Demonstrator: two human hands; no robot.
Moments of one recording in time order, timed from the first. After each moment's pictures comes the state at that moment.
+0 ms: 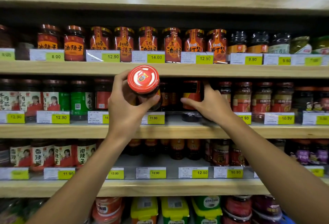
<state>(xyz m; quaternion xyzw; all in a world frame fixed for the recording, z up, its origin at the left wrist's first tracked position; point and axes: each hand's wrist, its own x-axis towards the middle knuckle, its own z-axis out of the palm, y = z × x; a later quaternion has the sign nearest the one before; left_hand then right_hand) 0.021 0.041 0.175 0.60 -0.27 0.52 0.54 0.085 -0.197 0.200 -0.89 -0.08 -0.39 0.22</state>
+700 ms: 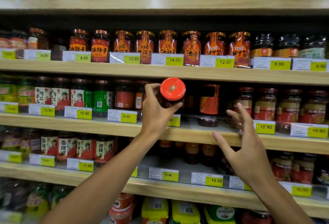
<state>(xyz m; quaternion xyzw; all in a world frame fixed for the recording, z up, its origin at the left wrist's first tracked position) 0.072 0.020 0.167 0.66 -0.18 0.53 0.51 0.018 -0.212 0.104 -0.79 -0.20 -0.43 0.40</state>
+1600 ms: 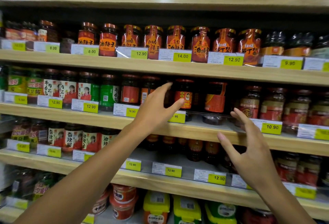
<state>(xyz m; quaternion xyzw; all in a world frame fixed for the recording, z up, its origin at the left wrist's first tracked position) 0.039 0.047 0.174 0.85 -0.15 0.40 0.31 0.013 -0.211 0.100 -0.80 -0.21 -0.41 0.37</state>
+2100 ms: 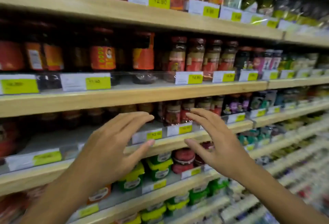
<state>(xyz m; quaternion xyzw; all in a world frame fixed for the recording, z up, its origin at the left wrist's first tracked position) 0.003 0.005 0.069 0.84 -0.41 0.29 0.20 -0.051 -0.277 0.041 -0.92 -0.14 -0.33 0.15</state>
